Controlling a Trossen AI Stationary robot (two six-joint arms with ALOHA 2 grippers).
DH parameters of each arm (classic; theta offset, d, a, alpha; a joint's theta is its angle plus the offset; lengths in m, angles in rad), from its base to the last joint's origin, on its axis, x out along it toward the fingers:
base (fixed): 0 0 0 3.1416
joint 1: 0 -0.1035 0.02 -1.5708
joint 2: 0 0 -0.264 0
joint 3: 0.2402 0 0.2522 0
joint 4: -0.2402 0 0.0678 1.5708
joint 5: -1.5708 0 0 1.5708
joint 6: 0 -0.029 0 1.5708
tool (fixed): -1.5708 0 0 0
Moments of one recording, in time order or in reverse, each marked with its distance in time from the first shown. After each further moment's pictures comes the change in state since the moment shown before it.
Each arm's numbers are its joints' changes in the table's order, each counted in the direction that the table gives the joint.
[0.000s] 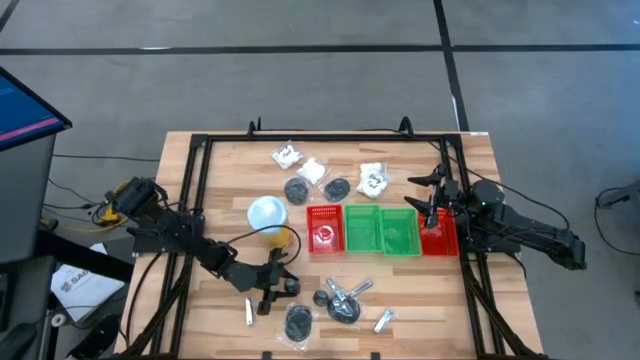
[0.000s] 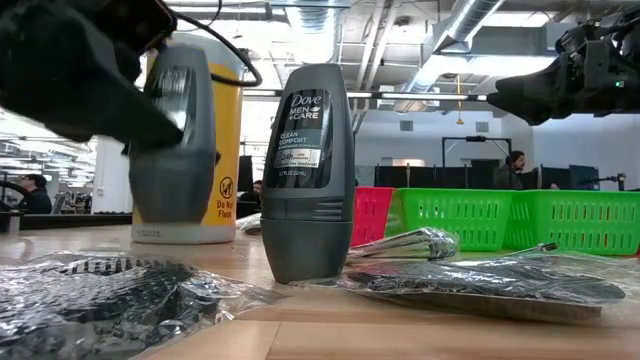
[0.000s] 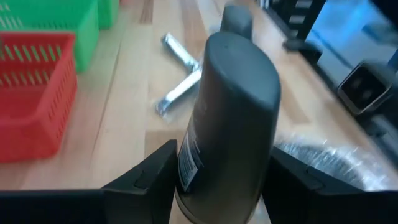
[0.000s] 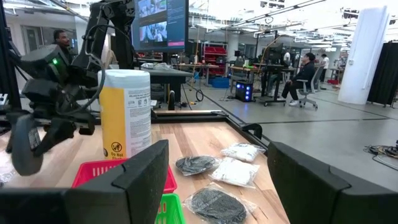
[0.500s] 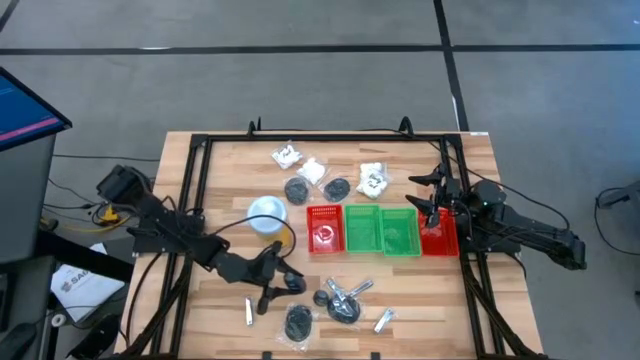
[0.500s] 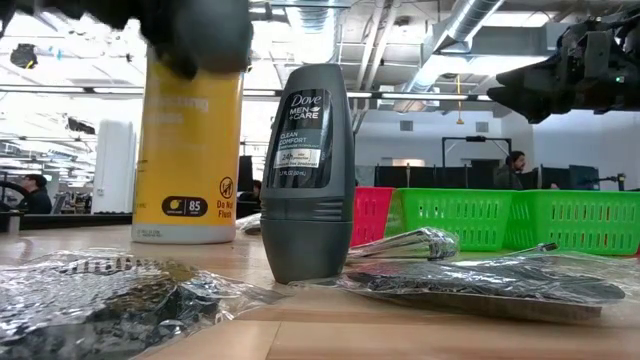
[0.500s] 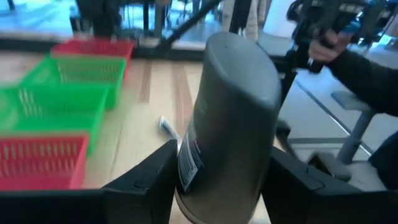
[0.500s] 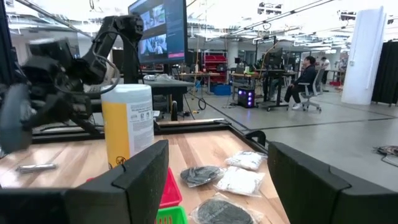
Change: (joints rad) left arm -0.015 0.186 0.096 -0.073 -0.015 -0.080; right arm 0.000 0.000 0.000 0.040 0.000 -0.055
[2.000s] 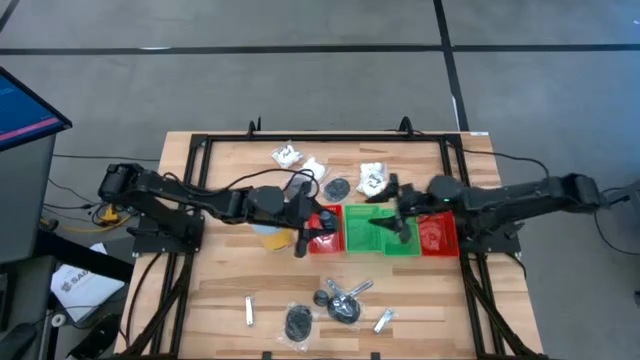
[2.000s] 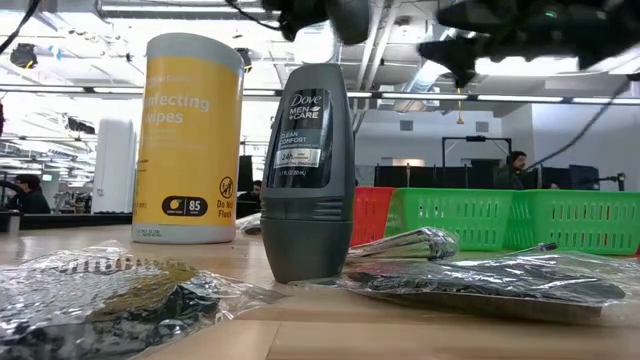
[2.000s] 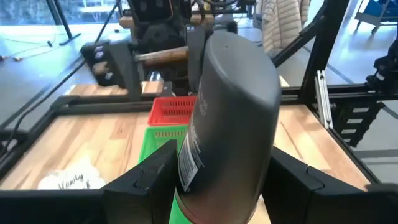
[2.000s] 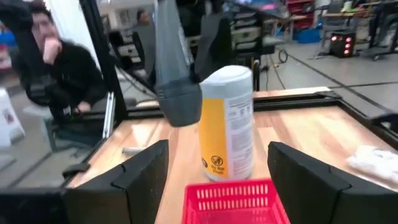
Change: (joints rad) left arm -0.451 -0.002 0.409 -0.382 0.305 -0.240; right arm -0.360 -0.970 0.430 0.324 0.001 -0.082
